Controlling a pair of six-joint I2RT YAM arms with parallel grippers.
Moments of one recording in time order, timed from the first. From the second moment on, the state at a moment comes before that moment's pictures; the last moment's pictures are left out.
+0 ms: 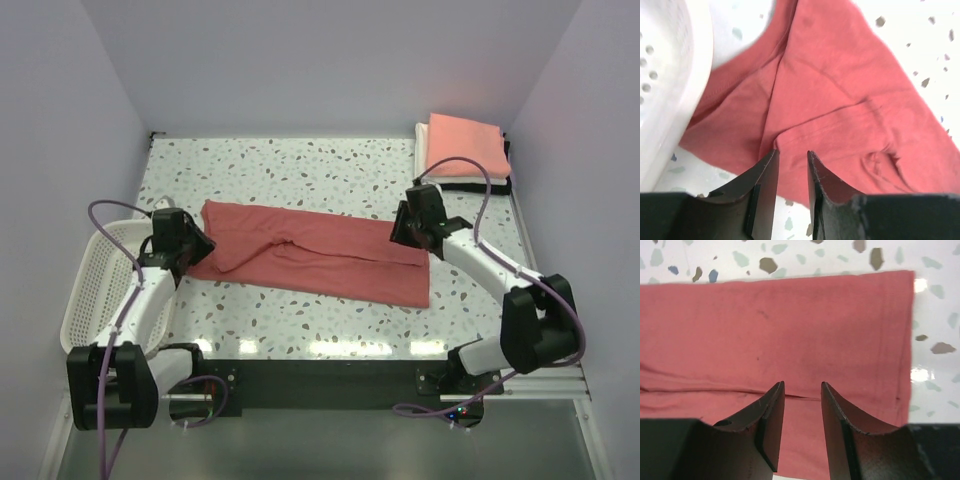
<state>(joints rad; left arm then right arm) 0.05 1.10 0.61 -0.31 0.00 -0.66 0.33 1.39 0.89 -0.36 0.14 0.53</state>
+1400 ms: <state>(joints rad) -0.18 1.12 0.66 -0.32 -0.29 -0.83 0.40 1.65 1.02 -0.36 0.14 0.49</state>
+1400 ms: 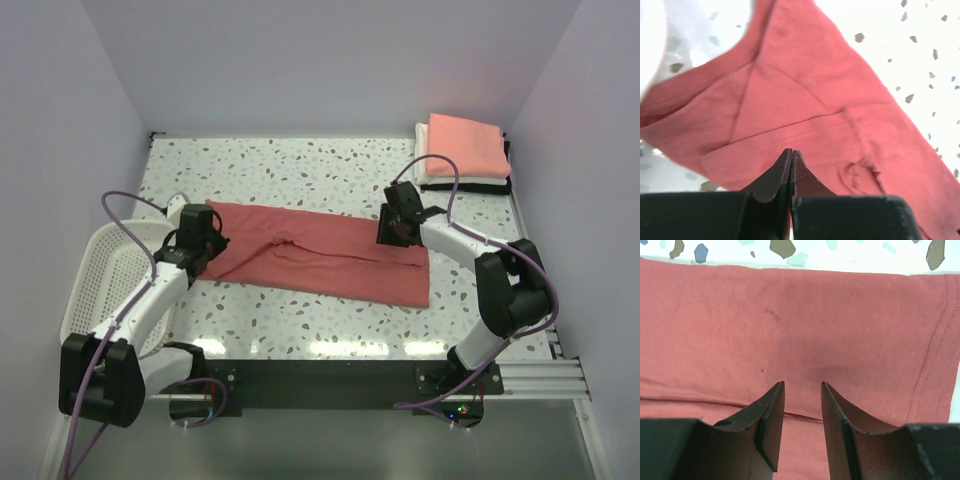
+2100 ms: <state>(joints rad) -0.31 1.65 0.78 0.03 -0.13 -0.83 0.40 1.72 1.00 -0.37 0.17 0.50</state>
